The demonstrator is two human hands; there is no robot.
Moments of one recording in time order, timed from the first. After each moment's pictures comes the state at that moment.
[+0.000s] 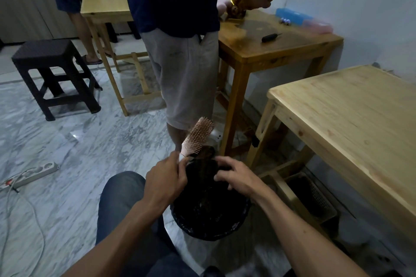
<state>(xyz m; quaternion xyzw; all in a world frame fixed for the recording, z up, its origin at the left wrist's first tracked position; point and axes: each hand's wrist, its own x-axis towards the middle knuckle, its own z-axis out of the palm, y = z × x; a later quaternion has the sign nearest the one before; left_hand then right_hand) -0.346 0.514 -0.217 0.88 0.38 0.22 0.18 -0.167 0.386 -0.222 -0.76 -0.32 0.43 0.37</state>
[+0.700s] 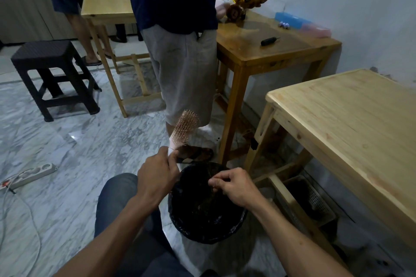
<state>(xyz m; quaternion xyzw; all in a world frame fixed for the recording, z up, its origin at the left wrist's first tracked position) -0.343 0.533 -0.214 0.84 0.45 0.24 0.20 -0.182 0.375 -0.231 -0.78 -0.38 0.33 0.36</state>
